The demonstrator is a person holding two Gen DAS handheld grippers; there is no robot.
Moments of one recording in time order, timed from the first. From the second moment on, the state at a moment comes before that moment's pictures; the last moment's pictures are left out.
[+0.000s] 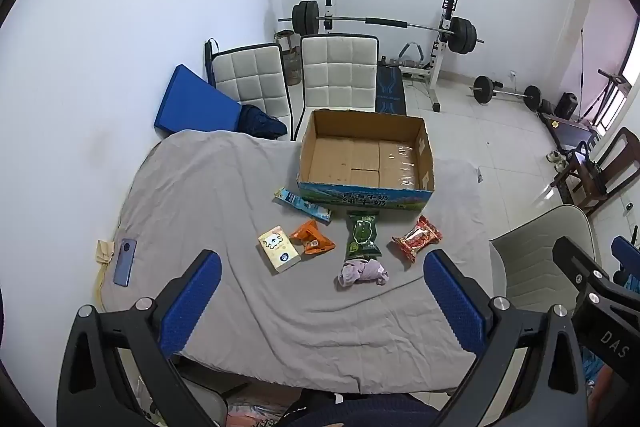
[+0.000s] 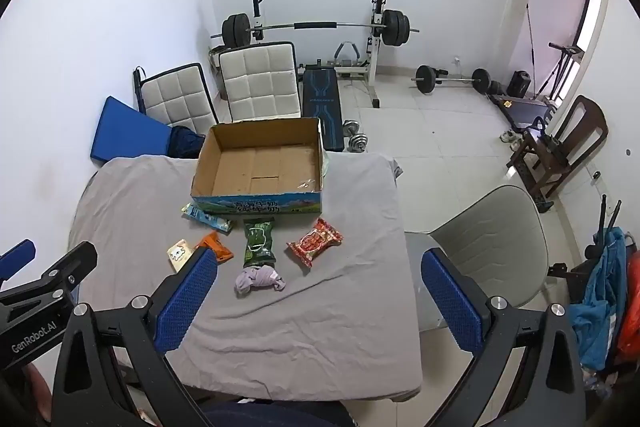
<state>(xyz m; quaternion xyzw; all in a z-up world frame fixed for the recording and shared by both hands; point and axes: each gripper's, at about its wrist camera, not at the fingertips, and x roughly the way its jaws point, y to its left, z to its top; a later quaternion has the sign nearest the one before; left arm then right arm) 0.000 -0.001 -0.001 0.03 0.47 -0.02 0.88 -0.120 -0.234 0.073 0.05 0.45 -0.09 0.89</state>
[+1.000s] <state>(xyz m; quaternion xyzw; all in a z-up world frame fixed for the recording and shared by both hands) 0.002 -0.003 0.010 0.03 0.45 -0.02 0.89 -0.118 -0.234 0.076 0.05 0.44 -0.10 0.89</state>
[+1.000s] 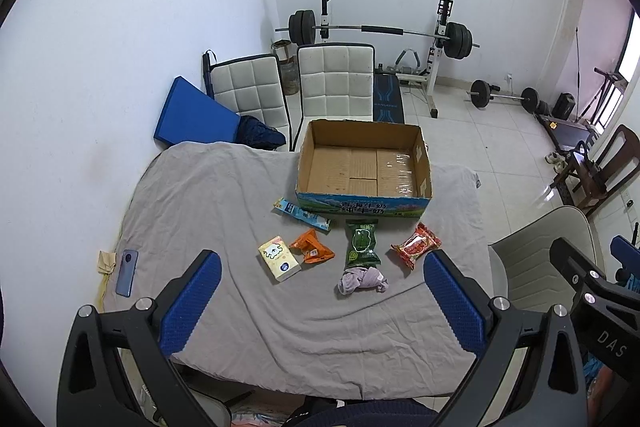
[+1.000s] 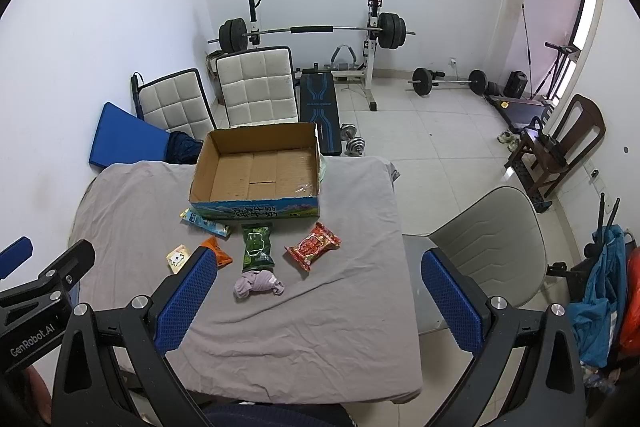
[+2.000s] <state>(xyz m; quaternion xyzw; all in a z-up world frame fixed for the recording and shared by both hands) -0.003 -0.007 0.025 0.03 0.44 -0.03 0.90 -0.125 -0.229 0.091 0.05 0.43 -0.11 0.90</state>
